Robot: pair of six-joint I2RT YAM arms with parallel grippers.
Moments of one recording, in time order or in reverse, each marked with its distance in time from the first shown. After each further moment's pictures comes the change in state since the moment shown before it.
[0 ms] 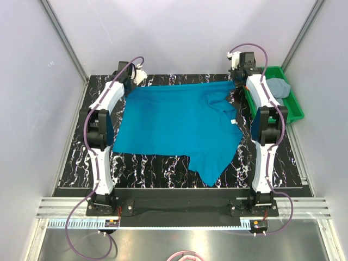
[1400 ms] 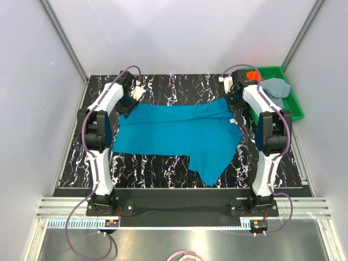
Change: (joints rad) left arm 0.000 -0.054 -0.082 -0.426 0.146 -0.169; right arm 0.072 -0.249 -0.444 -0.161 -0.087 0.024
